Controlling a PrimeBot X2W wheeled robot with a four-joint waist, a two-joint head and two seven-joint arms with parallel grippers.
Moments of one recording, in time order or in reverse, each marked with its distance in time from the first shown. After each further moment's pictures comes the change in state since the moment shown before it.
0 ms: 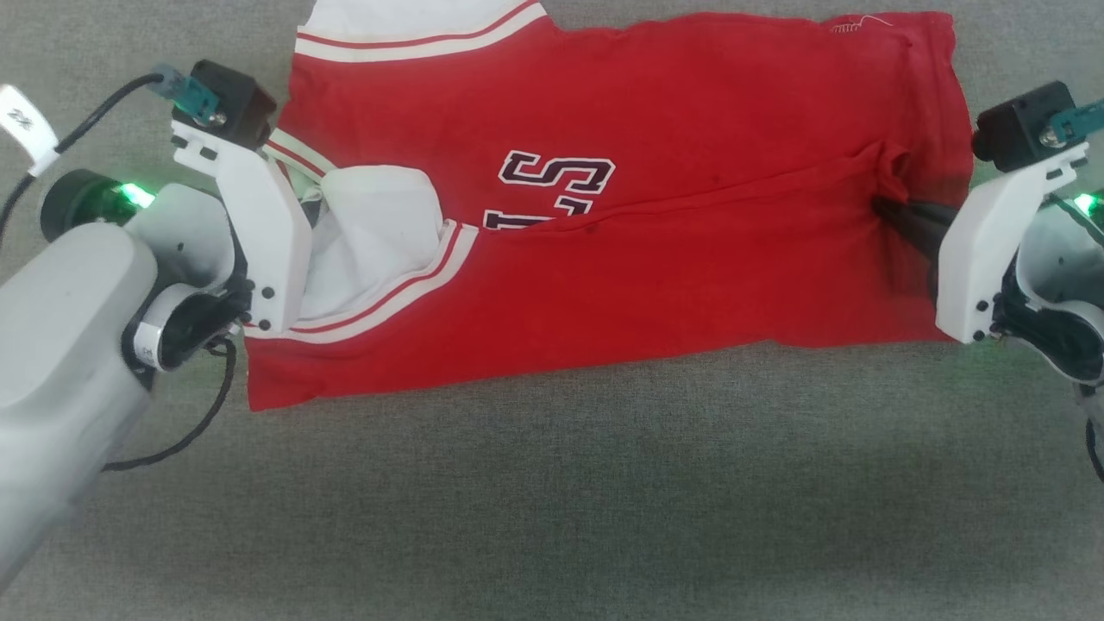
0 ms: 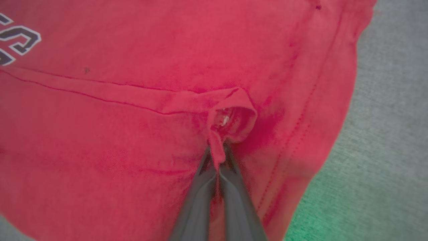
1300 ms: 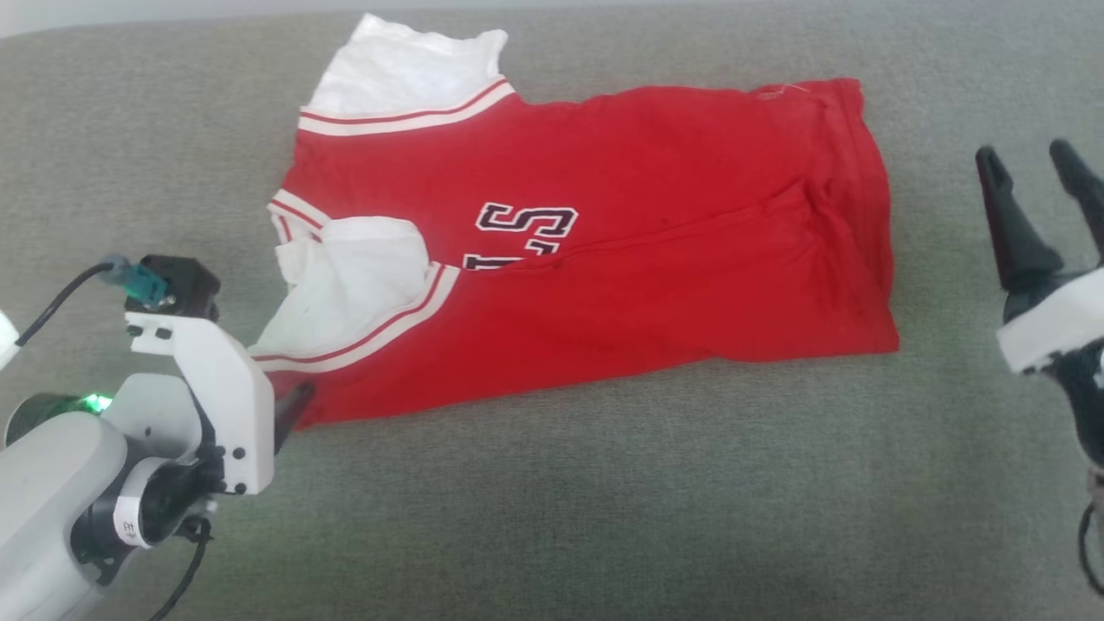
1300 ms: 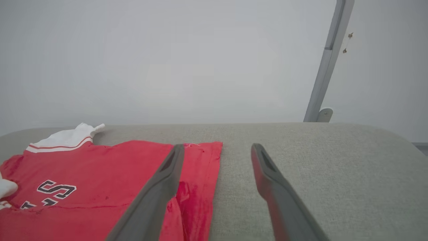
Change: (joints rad) left arm 0.359 0.200 0.063 -0.375 -0.169 0.347 0.029; right arm 0.306 0.214 -0.509 -0.210 -0.272 -0.001 -0.399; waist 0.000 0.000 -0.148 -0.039
